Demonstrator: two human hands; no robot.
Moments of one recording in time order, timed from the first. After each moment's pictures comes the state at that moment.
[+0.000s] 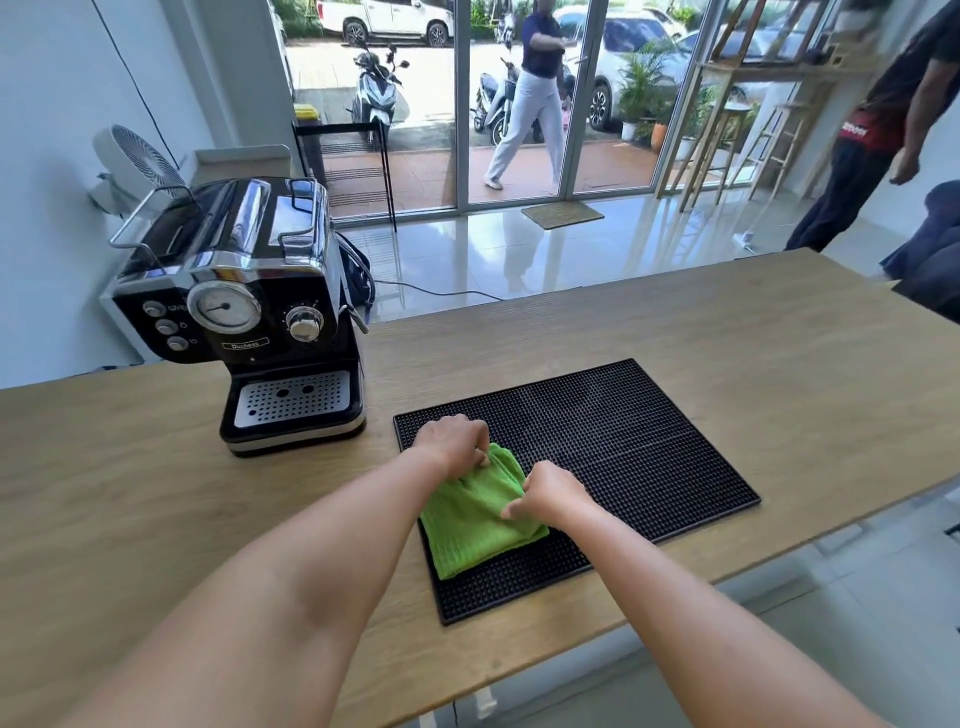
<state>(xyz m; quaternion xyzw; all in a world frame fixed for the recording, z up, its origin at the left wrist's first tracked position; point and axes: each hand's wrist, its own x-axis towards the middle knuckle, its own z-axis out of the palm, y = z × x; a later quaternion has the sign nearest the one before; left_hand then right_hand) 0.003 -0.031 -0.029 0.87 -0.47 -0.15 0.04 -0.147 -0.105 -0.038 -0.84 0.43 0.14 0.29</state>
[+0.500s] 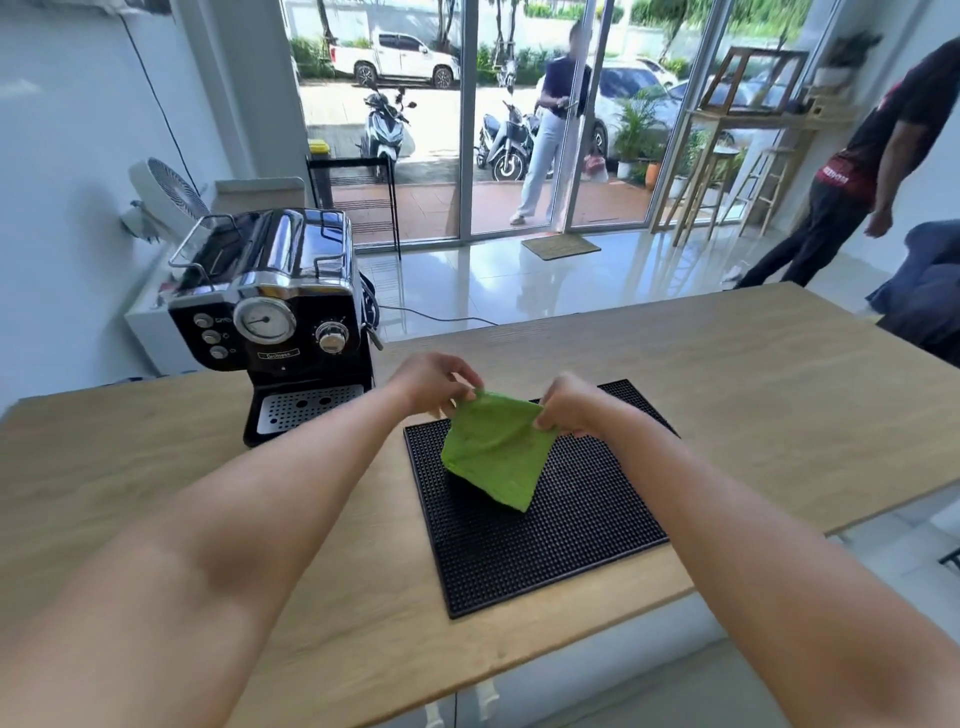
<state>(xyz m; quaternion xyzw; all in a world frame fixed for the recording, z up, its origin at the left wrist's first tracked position) 0.038 0.001 0.076 0.81 -0.40 -0.26 0.33 -0.129 -0.134 0.092 -0.86 0.39 0.08 0.31</state>
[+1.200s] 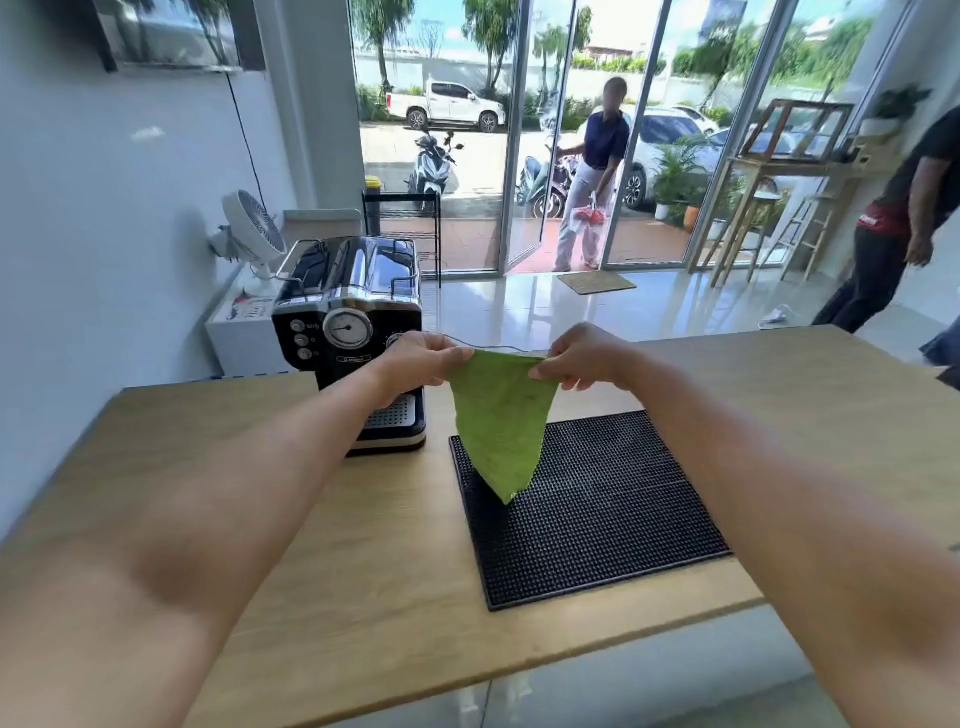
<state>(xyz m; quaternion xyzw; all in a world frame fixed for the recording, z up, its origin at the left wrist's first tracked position) 0.055 0.089 0.134 0.75 -0.37 -0.26 0.49 -0.104 -0.108 0.172 -0.91 0.25 -0.01 0.33</state>
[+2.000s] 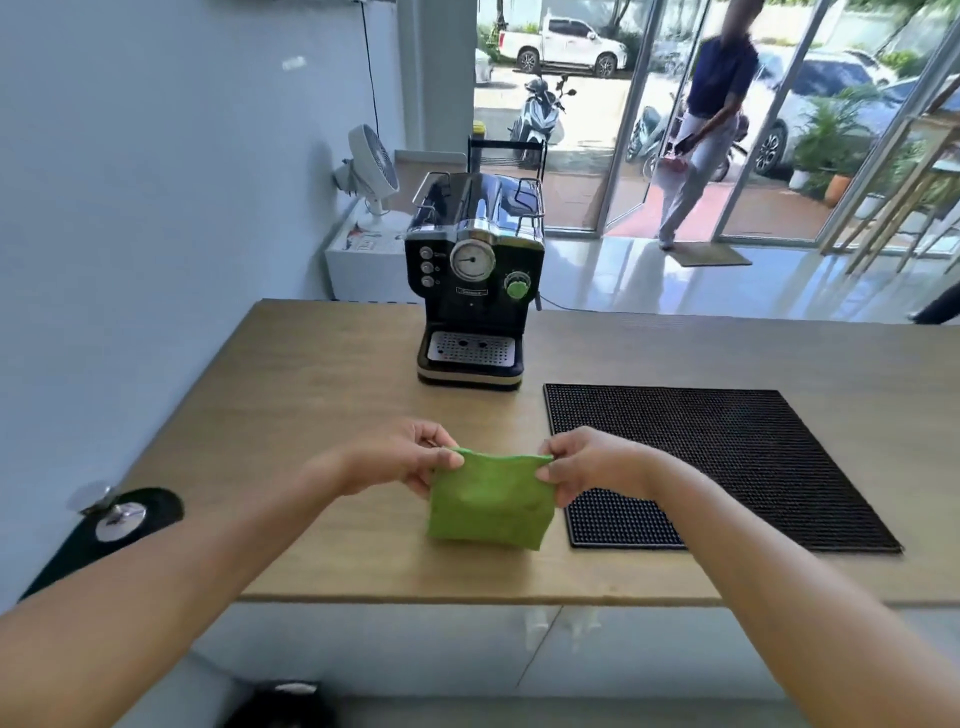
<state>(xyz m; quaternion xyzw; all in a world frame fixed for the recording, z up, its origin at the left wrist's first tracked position) -0.014 0.282 0.047 0.73 -0.25 -0.41 0.48 -0.128 0.018 0.045 -0.77 0.09 0.24 0.59</state>
